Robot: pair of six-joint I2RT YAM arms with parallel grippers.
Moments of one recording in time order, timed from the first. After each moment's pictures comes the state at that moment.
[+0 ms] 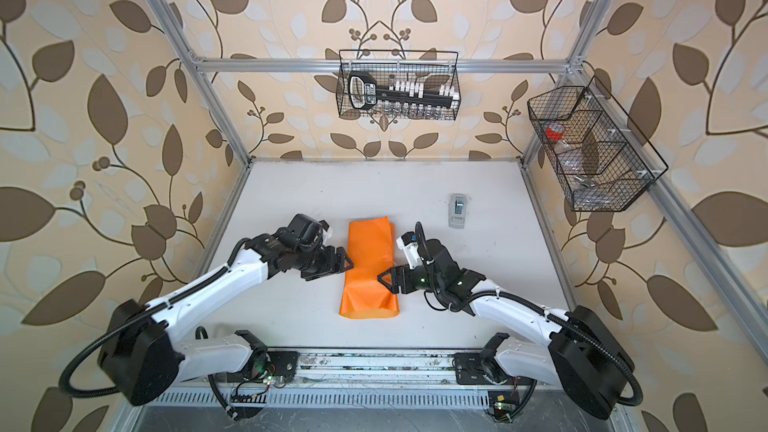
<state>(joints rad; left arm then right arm) -0.54 1.17 0.81 -0.68 0.34 -0.62 0.71 1.17 0.50 0.00 -0.33 0.58</state>
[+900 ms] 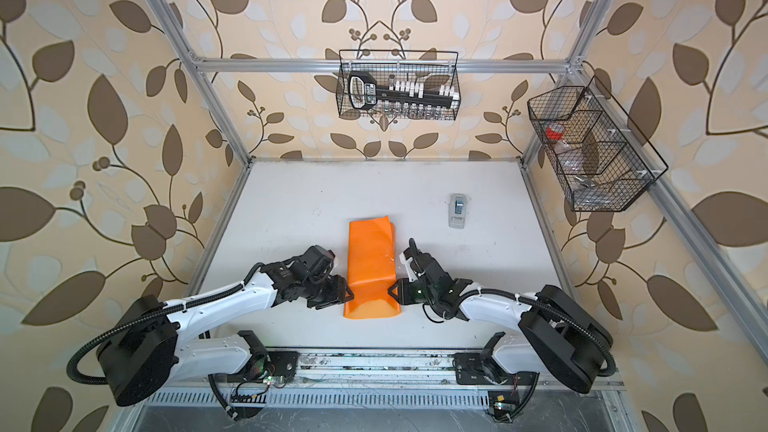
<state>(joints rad) -0.70 1.22 0.58 -0.45 0.30 -0.81 0.76 1.33 0.42 0.12 -0.23 0.72</state>
